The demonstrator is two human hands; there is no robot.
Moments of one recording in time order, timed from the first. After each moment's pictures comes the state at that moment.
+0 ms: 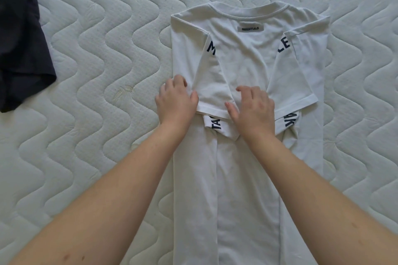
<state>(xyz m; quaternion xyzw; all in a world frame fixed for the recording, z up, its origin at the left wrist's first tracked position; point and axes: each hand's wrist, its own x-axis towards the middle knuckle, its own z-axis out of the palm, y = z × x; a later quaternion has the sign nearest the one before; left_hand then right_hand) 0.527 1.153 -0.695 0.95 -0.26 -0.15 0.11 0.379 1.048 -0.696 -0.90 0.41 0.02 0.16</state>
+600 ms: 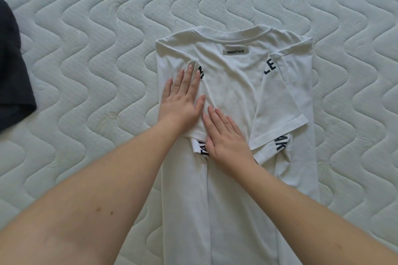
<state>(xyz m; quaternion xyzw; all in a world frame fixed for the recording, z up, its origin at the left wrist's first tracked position) 0.556 1.101 -0.746 0.87 -0.47 -0.13 0.02 0.384 1.064 -0.719 -0.95 0.25 0.05 0.18</state>
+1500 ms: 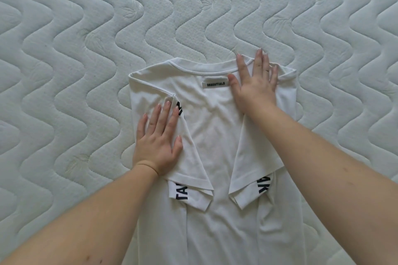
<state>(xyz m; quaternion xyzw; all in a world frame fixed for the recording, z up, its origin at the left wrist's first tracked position) 0.559 1.103 -0.765 0.87 -0.49 -0.10 0.03 0.453 0.838 -0.736 -0.88 0.44 0.09 0.13</state>
